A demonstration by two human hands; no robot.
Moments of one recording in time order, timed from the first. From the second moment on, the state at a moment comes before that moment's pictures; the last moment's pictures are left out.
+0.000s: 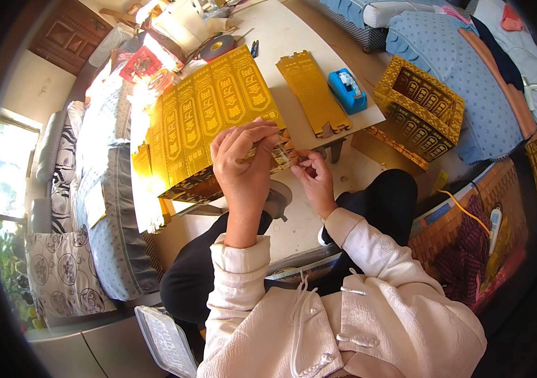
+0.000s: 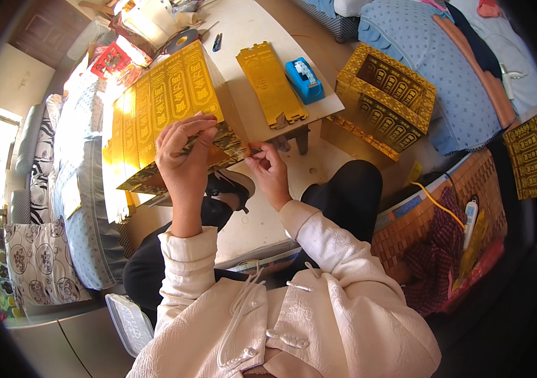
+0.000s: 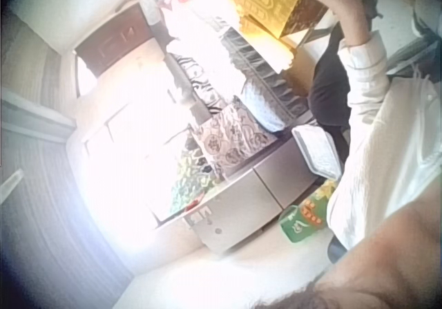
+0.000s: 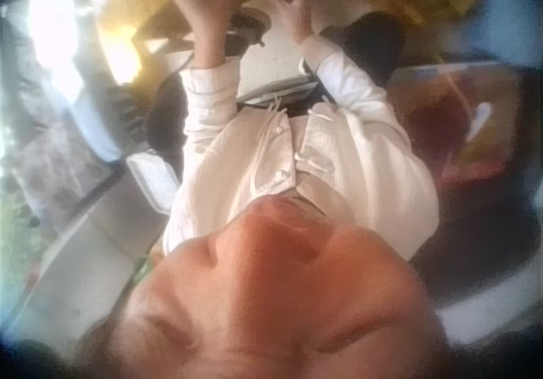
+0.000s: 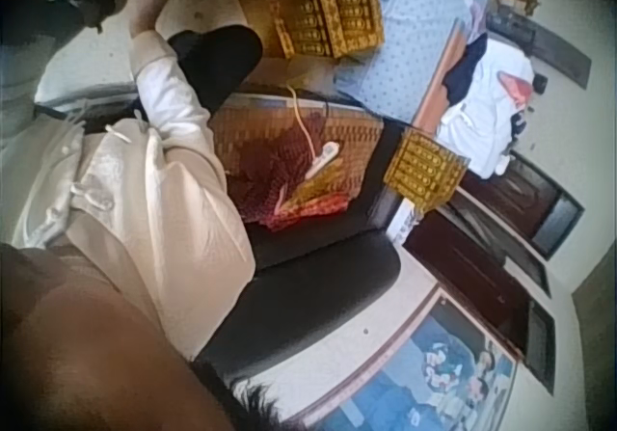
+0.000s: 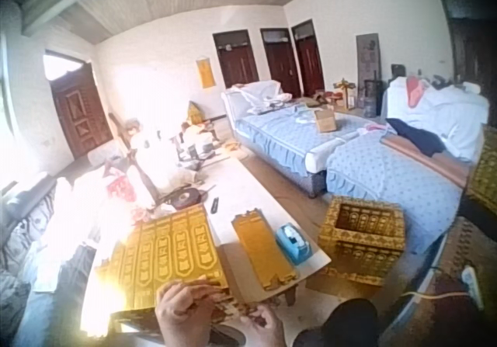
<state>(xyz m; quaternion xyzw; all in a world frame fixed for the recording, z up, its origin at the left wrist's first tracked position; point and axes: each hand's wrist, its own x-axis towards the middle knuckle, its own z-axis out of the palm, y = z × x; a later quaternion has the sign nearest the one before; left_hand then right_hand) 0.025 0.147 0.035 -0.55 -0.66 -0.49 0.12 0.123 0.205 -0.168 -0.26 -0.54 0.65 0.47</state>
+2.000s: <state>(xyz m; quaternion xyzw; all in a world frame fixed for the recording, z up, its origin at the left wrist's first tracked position) 0.044 0.146 0.029 -0.45 -0.63 -0.59 0.24 0.165 0.227 -0.179 -0.33 -0.54 0.58 0.51</state>
